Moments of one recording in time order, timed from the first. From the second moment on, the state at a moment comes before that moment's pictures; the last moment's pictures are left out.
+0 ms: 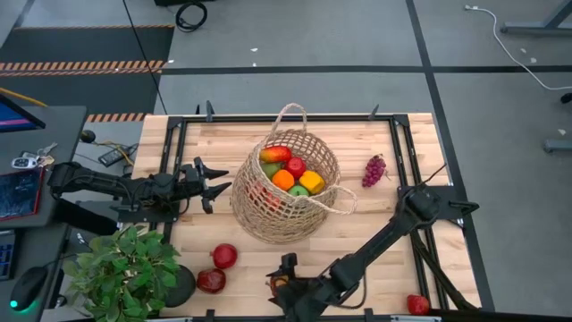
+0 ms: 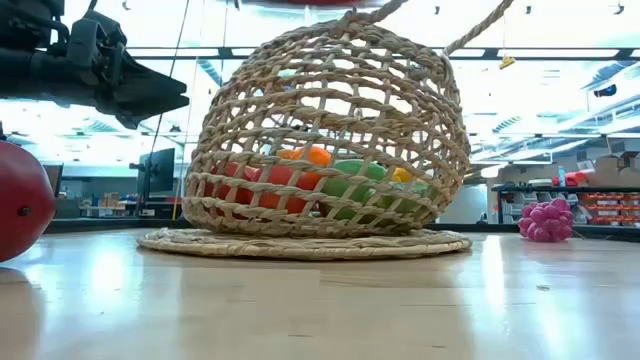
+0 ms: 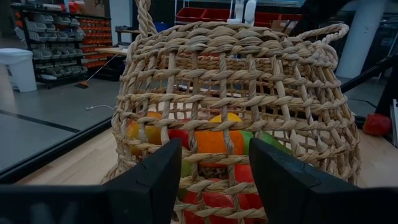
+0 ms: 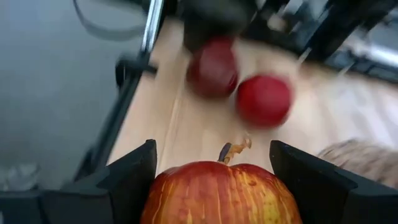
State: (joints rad) left arm -0.12 0.43 0.01 0.44 -0.44 -0.09; right arm 0.66 2.17 1.71 -0.20 0.59 0.15
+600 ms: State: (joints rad) left arm -0.12 0.42 0.01 0.44 -0.44 -0.09; right arm 0.59 1.69 1.71 -0.25 0.61 0.23
